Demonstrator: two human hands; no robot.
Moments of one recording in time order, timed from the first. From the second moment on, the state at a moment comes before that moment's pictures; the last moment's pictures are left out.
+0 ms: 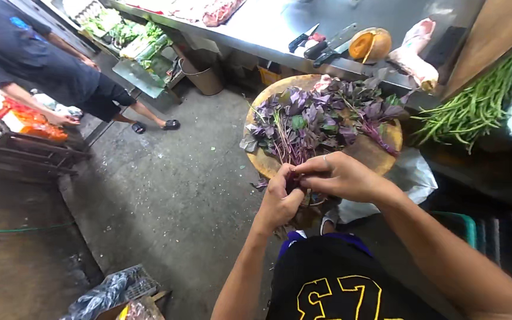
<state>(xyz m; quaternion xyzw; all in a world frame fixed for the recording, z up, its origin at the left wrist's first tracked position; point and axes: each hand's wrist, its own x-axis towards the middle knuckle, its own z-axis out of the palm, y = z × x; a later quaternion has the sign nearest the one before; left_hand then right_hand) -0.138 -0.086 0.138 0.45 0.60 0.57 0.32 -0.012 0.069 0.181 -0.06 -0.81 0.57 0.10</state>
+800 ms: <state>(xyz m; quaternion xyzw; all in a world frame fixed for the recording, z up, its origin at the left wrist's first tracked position) -0.136 -0.119 0.122 0.33 0.60 0.69 0.22 0.024 0.023 0.211 -0.15 -0.86 0.47 0.08</state>
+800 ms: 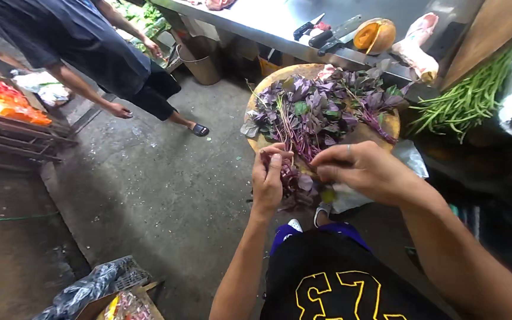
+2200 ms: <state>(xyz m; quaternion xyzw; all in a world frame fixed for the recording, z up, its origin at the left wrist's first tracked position) 0.012 -0.017 0.126 0.15 0.71 0.68 0.12 0.109 0.033 0.083 -0.11 -0.84 0.51 0.13</state>
